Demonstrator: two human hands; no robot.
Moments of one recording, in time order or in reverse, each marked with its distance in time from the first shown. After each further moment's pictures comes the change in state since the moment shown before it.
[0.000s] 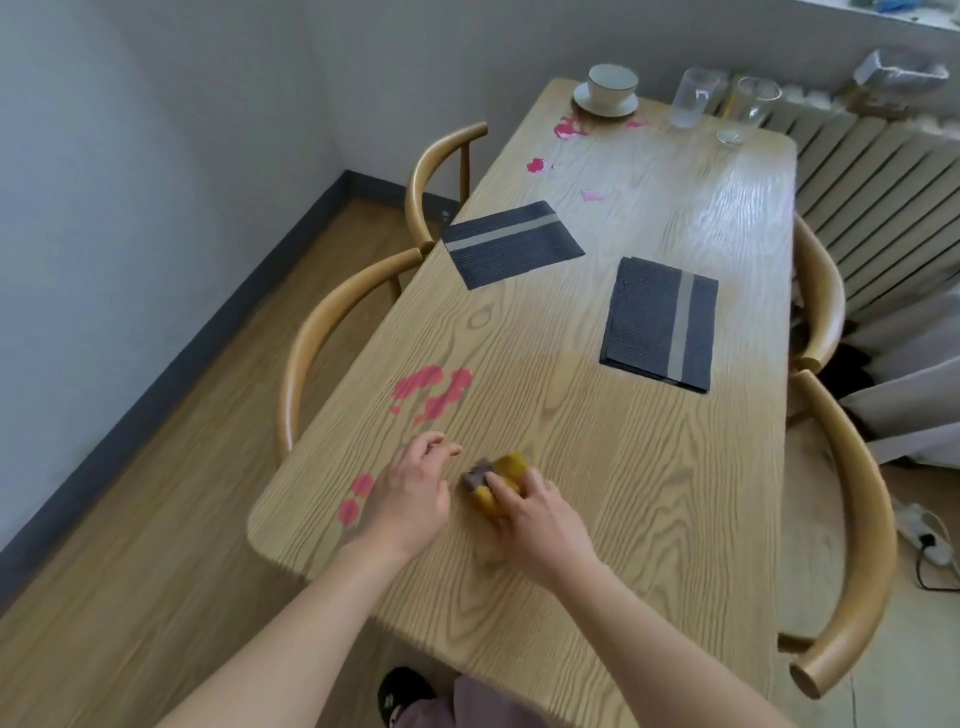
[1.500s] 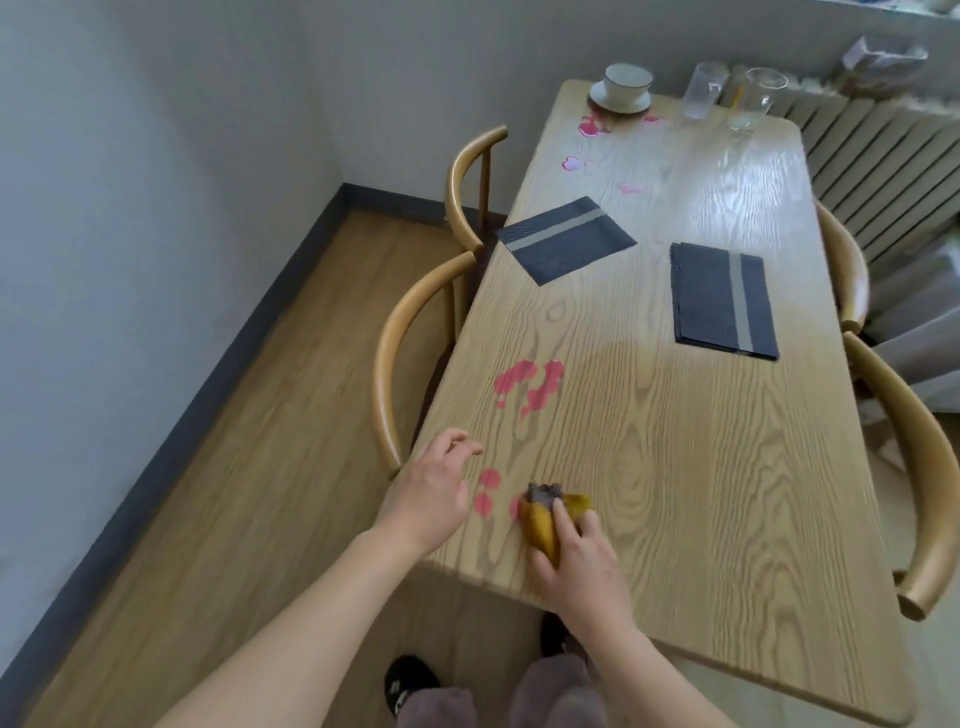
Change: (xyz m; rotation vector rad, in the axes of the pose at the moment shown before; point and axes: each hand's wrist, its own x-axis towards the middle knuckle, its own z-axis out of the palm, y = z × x) left_hand -0.023 -0.122 -0.082 0.004 -0.093 0.201; right_hand -0.031 -0.150 0.053 0.210 0.112 0.425
